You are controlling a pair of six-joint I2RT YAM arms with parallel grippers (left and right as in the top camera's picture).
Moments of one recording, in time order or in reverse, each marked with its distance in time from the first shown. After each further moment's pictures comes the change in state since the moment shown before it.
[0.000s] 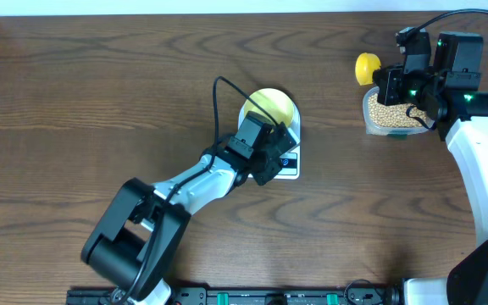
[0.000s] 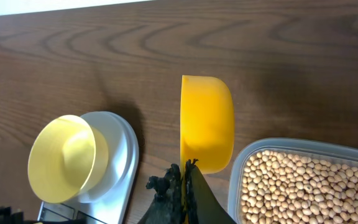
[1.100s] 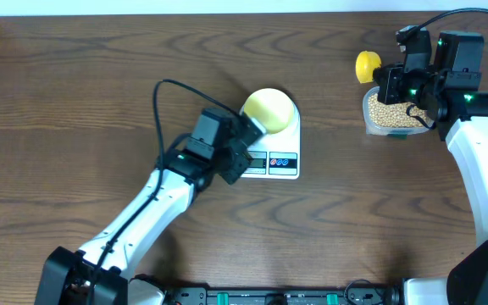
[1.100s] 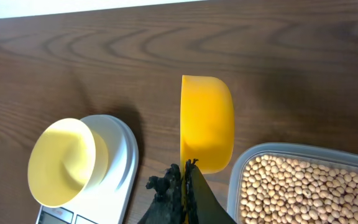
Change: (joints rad) left arm 0.167 -0.341 -0.042 -0.266 -0.018 -0.005; right arm 0.000 0.000 0.000 0.015 0.000 -0.003
